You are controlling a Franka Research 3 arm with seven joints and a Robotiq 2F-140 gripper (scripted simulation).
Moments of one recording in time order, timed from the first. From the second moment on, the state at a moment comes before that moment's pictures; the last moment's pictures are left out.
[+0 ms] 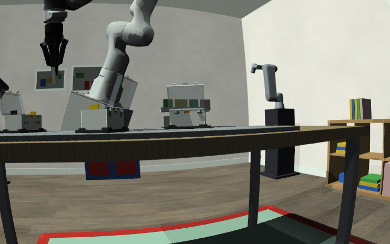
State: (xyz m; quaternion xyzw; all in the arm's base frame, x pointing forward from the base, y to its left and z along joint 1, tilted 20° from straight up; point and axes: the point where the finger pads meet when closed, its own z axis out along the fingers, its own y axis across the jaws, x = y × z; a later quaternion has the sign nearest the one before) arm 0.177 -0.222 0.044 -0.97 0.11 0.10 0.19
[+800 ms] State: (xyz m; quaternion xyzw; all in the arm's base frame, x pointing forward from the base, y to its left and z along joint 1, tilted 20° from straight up) arm 0.205 -0.330 0.014 -0.96 0.20 -0.02 0.17
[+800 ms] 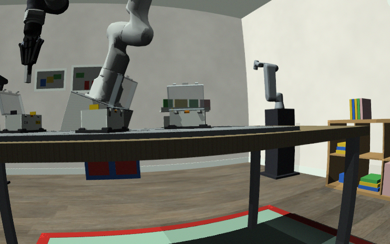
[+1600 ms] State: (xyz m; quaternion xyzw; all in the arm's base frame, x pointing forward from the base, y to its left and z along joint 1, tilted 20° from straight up) arm 0.226 -0.426 -0.017 -0.97 0.18 -0.03 0.17
